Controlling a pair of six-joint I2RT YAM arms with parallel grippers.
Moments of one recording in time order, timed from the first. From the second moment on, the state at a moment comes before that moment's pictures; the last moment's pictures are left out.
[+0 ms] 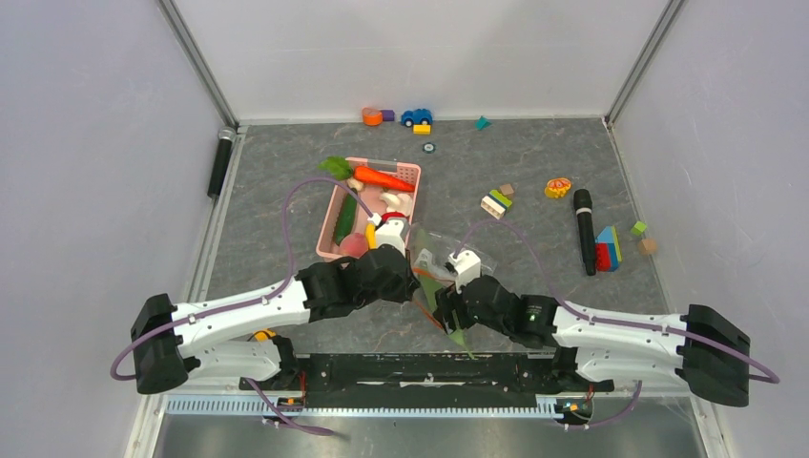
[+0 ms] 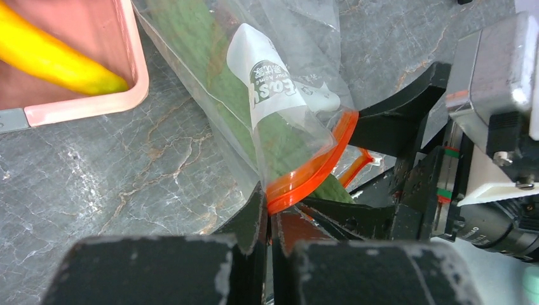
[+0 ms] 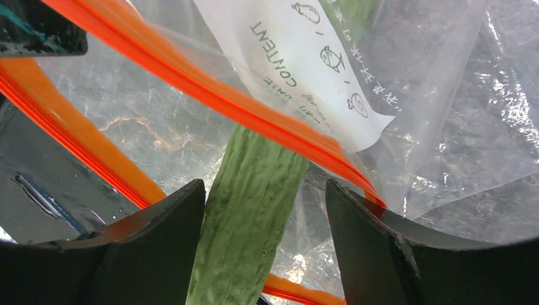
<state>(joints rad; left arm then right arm) -1.14 1.14 0.84 -0.42 -0.31 -0.83 1.16 1.02 0.46 -0.12 0.28 0.48</state>
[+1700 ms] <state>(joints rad) -1.14 1.40 1.16 -0.54 -0.44 -0.76 1.23 0.72 0.40 -0.14 0.48 0.24</state>
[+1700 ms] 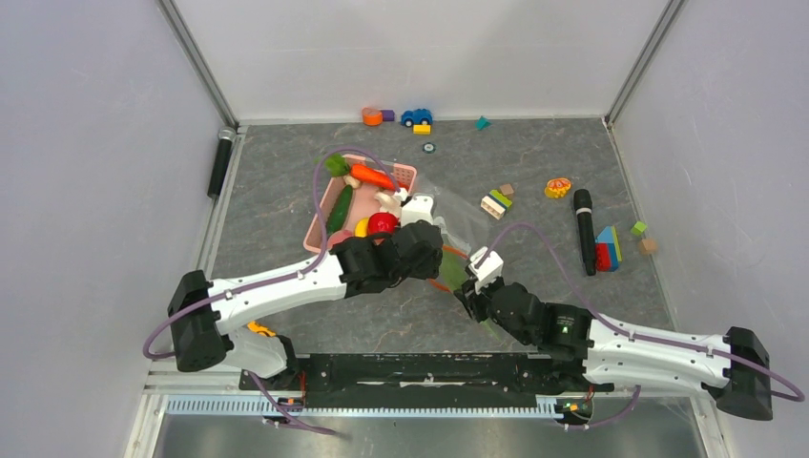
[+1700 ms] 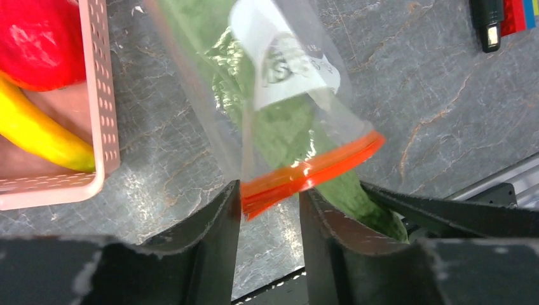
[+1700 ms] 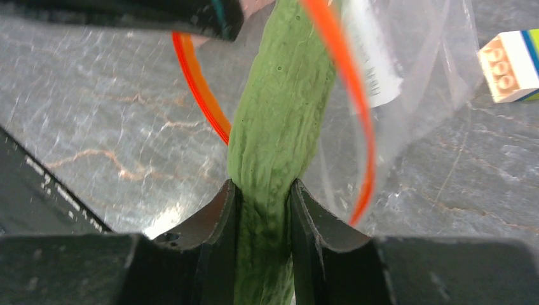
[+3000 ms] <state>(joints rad) -1.14 1.17 0.69 -0.03 -0.54 -0.83 1.23 0.77 0.63 0.13 0.71 0.24</state>
